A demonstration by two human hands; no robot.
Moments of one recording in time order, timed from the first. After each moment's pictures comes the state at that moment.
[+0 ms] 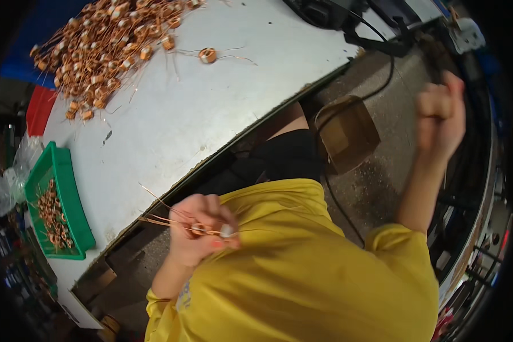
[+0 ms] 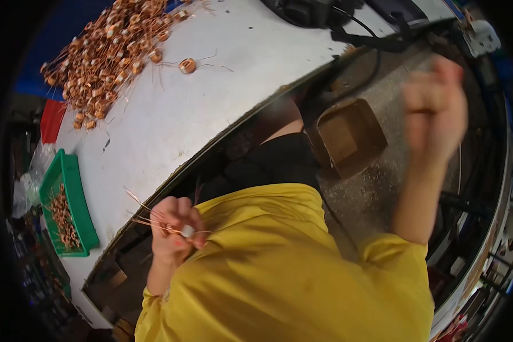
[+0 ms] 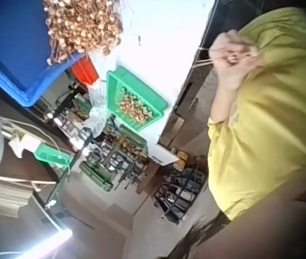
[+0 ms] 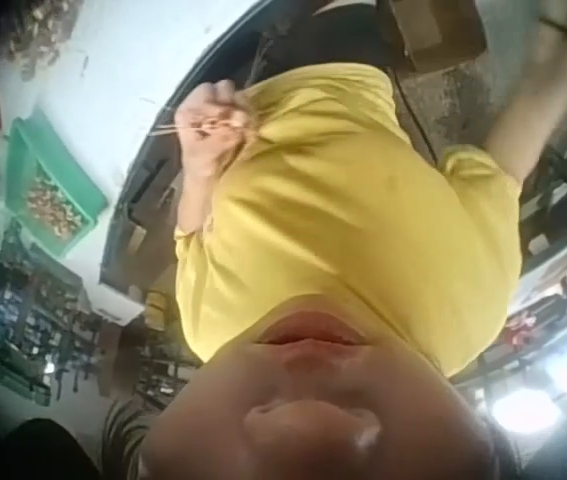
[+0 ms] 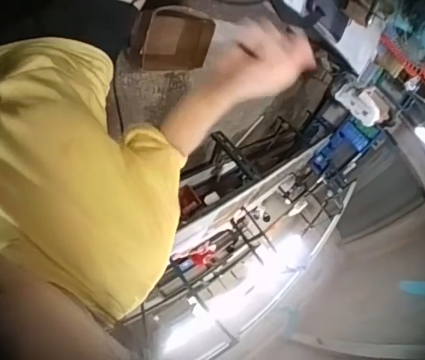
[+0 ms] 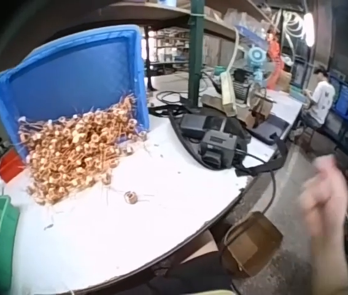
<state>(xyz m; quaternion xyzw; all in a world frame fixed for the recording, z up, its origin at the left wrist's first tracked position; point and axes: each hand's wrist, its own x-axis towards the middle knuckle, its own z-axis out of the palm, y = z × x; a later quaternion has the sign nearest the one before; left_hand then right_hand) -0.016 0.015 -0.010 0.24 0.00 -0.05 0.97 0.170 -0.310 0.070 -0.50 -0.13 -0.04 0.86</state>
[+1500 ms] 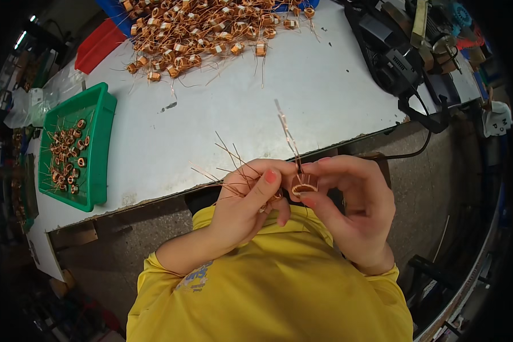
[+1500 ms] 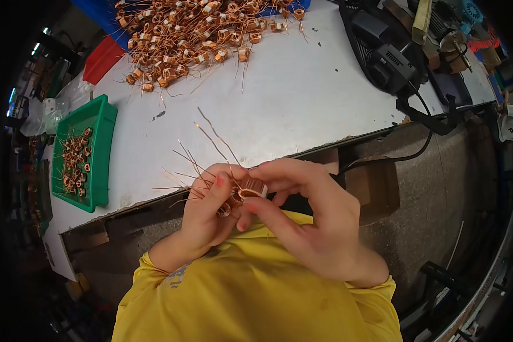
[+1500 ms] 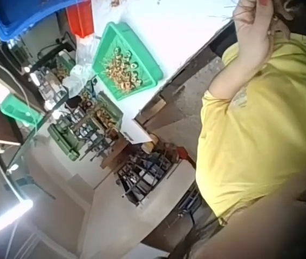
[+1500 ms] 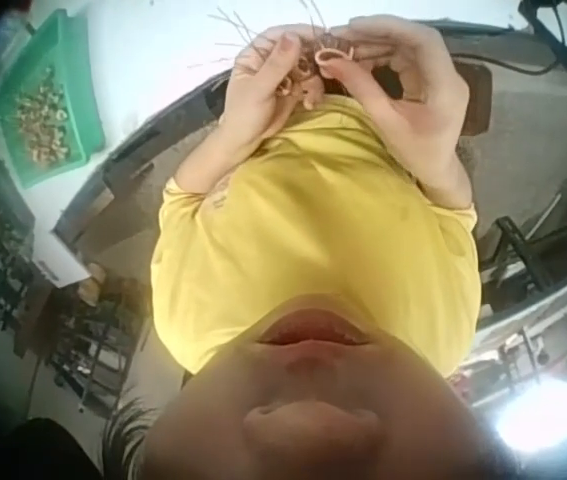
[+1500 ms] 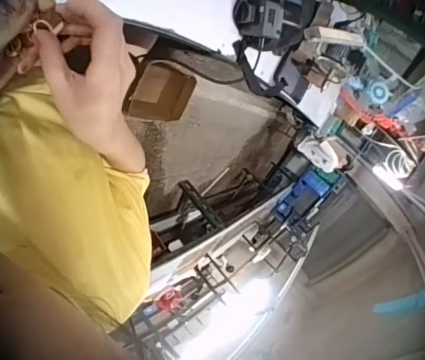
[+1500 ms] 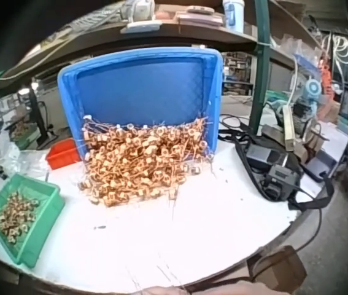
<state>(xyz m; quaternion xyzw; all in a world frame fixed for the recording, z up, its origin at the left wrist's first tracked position) 0.014 0.010 0.023 0.27 0.05 0.04 0.96 0.080 -0.129 0.070 -0.67 -0.32 0.11 0.66</state>
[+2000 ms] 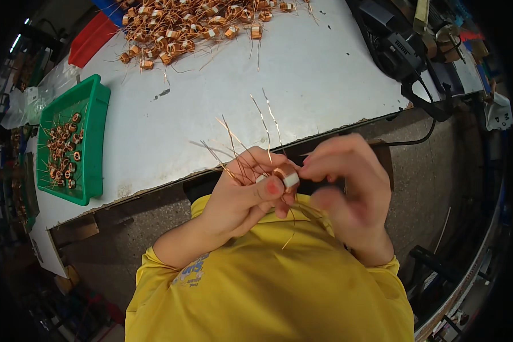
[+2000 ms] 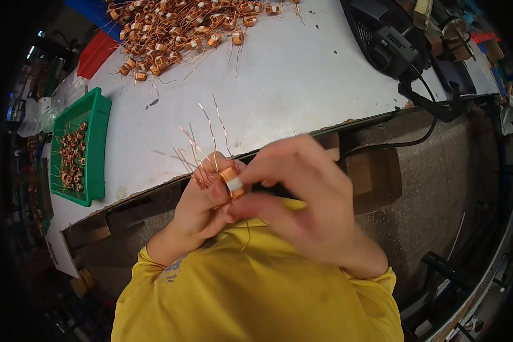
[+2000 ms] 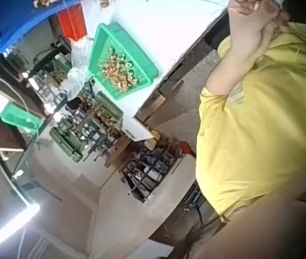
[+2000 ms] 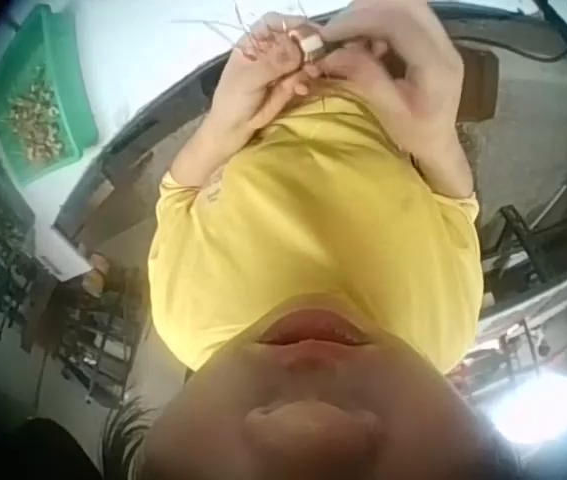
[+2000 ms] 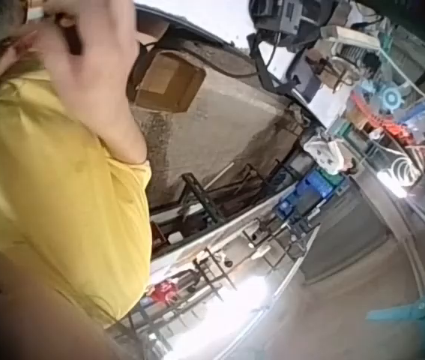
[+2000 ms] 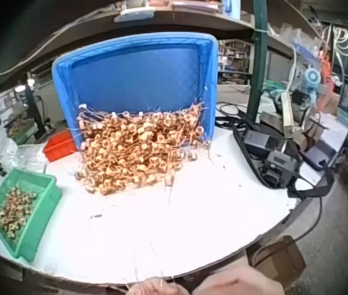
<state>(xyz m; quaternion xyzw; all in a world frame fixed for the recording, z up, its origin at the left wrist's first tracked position) 0.008 0.009 0.005 0.20 0.01 0.01 0.98 0.094 -0.133 0.067 -0.71 -0.44 0.09 0.54</state>
